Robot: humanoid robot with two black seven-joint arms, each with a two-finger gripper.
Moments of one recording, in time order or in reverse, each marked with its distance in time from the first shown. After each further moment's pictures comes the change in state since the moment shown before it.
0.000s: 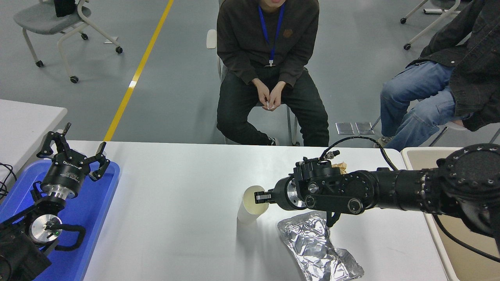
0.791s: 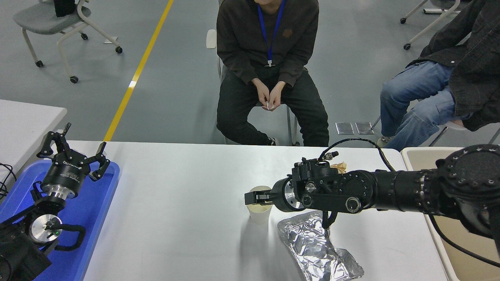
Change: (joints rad) left arm 0.000 0.000 0.000 0.000 0.000 0.000 0.000; right arm -0.009 0.006 0.039 0.009 0.048 -0.008 -0.035
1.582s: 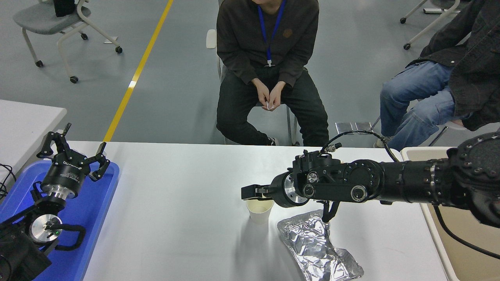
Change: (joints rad) left arm 0.000 0.000 0.000 0.000 0.000 0.000 0.000; right arm 0.057 -0.027 0.007 0.038 0.097 0.014 -0.045
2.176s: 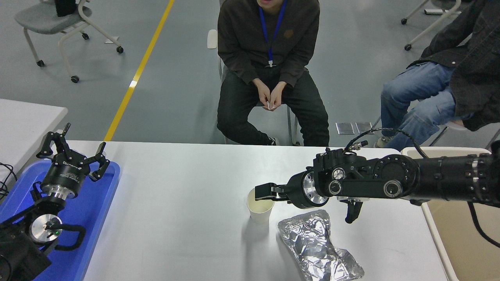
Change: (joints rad) left arm 0.000 0.000 0.000 -0.001 0.000 0.000 0.000; right arm 0.026 -0.125 0.013 0.176 0.010 0.001 0.005
